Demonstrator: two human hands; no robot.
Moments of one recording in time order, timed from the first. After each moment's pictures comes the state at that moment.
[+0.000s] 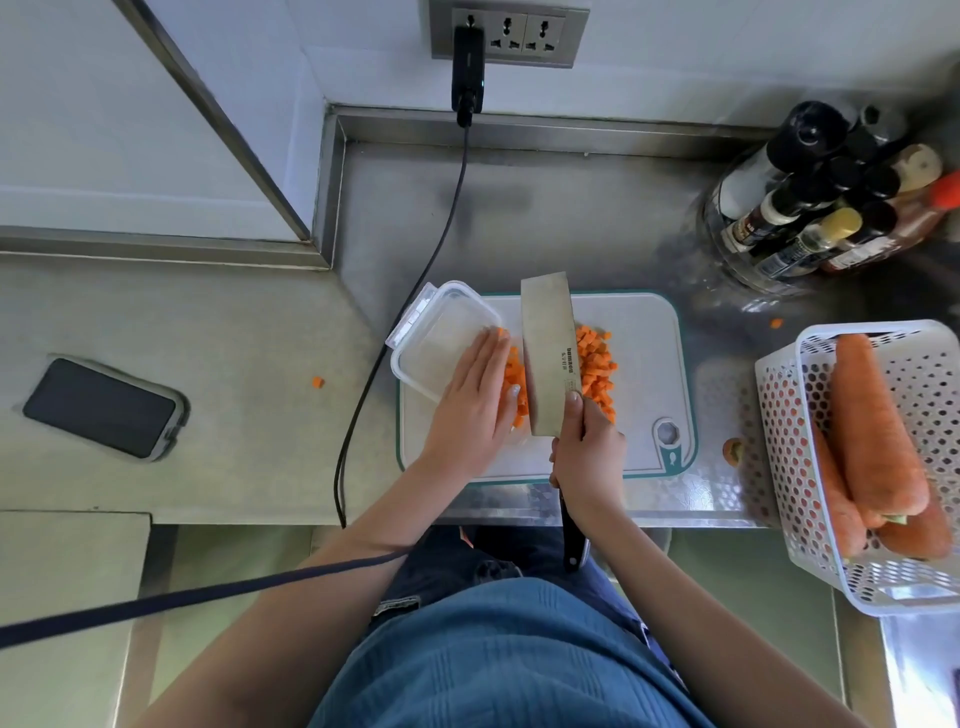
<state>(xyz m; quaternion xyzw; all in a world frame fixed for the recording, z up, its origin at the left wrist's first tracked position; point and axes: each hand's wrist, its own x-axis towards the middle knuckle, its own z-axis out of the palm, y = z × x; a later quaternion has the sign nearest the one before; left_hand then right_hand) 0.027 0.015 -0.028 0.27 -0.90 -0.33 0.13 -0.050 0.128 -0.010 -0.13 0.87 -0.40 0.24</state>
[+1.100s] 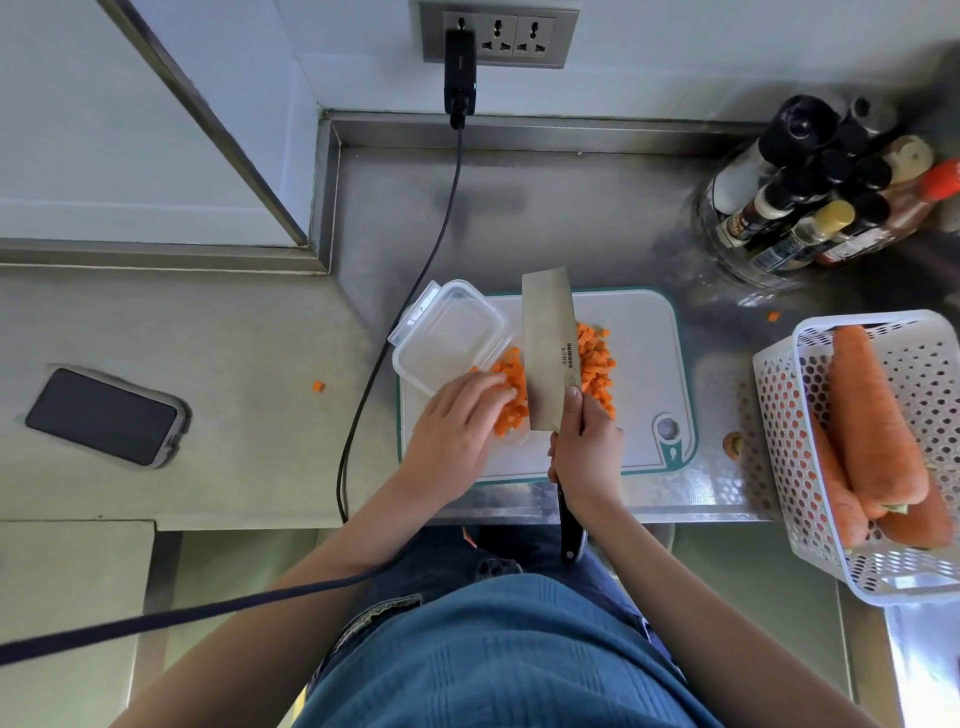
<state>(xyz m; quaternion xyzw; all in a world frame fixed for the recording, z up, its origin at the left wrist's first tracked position) 0.059 0.014 -0.020 0.17 -0.93 -0.25 0.20 -0.051 0.124 -0.008 -0.10 0.87 -0.40 0.25</state>
